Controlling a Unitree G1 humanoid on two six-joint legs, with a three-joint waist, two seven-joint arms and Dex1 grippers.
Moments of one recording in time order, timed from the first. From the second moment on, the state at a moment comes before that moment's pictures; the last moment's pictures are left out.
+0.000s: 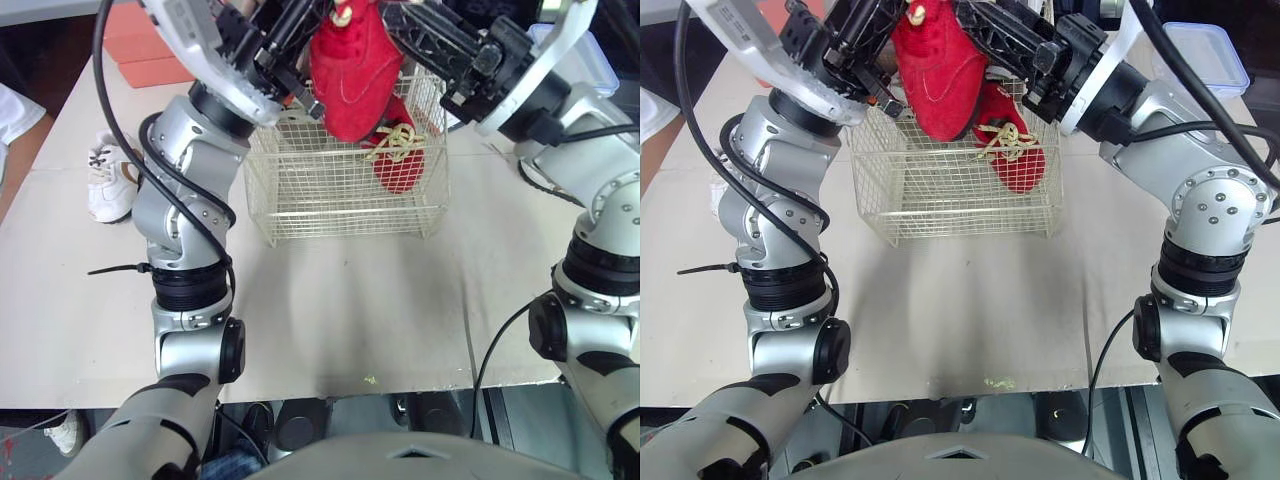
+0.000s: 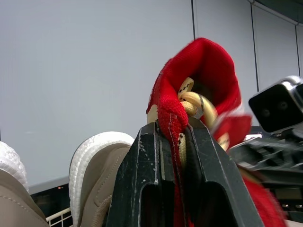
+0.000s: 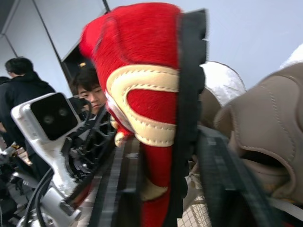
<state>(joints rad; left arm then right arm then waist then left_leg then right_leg) -0.78 0.32 0.14 -0.25 -0.67 0.30 -0.59 -0.89 -0.36 -0.17 -0.32 1.24 0.90 0.15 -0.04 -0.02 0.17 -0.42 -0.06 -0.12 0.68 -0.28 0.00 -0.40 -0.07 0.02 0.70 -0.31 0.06</state>
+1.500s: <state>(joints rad) -0.78 0.65 0.22 -0.15 -1.19 0.90 -1.03 -0.78 -0.53 -0.13 -0.32 1.19 0.87 0.79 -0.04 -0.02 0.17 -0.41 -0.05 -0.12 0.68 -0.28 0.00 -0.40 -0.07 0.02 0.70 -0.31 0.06</state>
